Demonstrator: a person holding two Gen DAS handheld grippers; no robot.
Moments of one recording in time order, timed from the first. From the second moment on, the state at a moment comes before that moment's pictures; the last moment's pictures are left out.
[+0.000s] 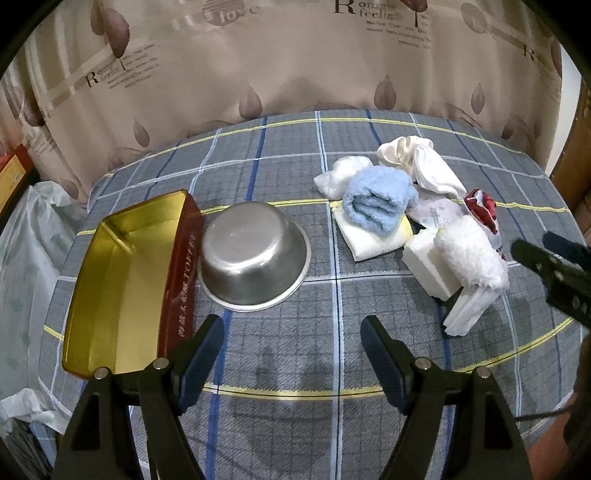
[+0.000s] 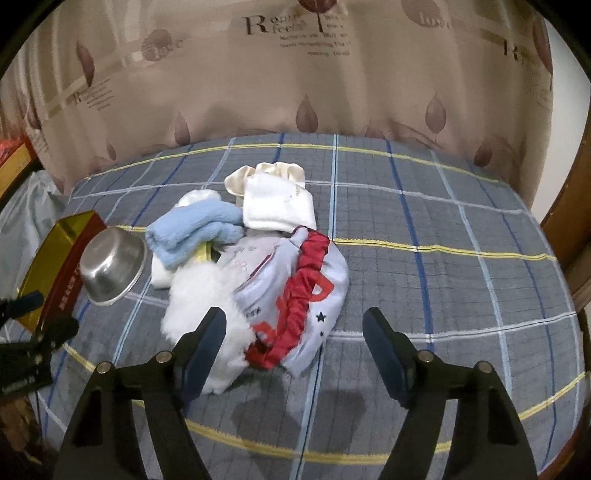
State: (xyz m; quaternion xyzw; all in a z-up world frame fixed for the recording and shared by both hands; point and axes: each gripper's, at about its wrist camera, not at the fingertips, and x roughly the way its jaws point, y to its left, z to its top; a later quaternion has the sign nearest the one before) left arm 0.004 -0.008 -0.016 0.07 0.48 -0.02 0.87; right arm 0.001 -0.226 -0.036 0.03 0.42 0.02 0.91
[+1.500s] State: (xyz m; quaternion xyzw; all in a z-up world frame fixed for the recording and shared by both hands) left arm 0.049 -0.097 0.014 0.02 0.53 -0.16 0.84; right arm 0.022 -0.288 -0.086 0.04 0.41 -0.03 0.91
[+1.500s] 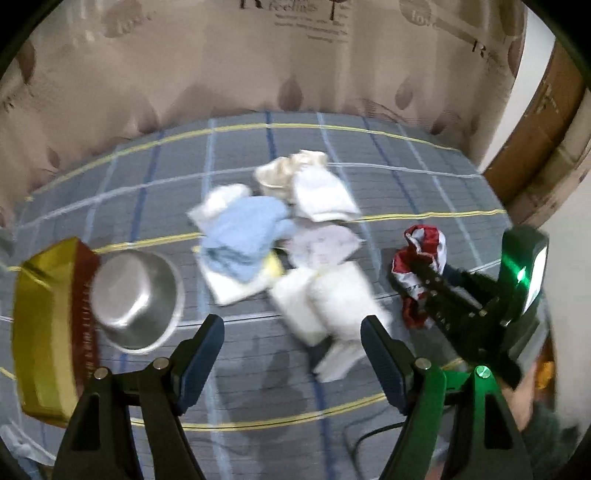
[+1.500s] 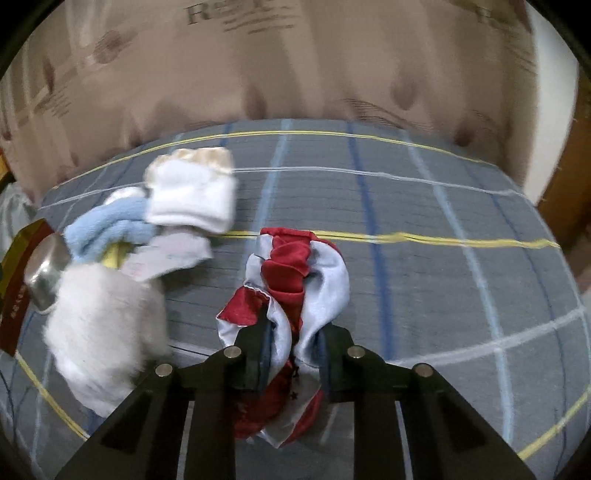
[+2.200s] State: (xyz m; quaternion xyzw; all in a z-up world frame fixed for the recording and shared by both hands) left arm 0.098 -0.131 -0.036 -0.05 0.61 -0.14 0.78; right arm 0.023 -0.296 -0.104 0.06 0.40 -0.03 0.91
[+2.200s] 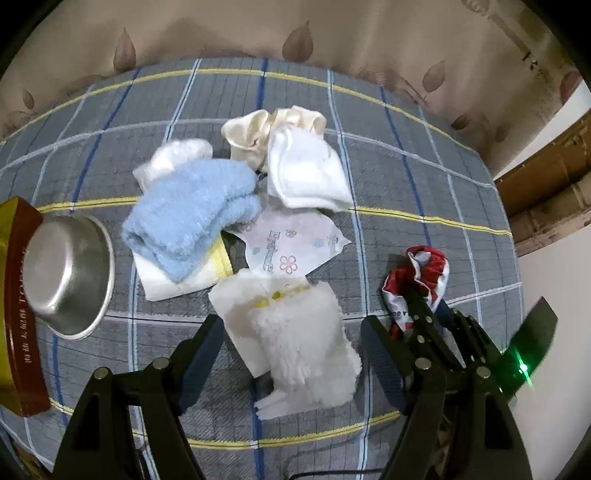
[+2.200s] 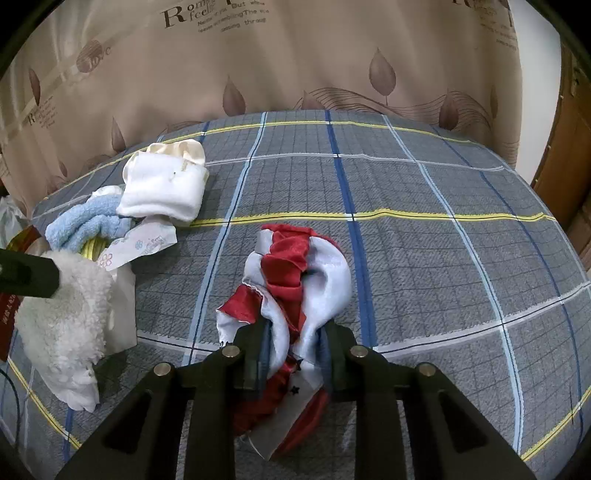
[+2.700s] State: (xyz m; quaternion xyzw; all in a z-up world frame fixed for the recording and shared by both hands) left arm 0.095 -0.140 -0.028 -0.05 0.59 -0.17 0.78; right arm 0.024 -0.298 -0.104 0.07 0.41 -0.03 0.91
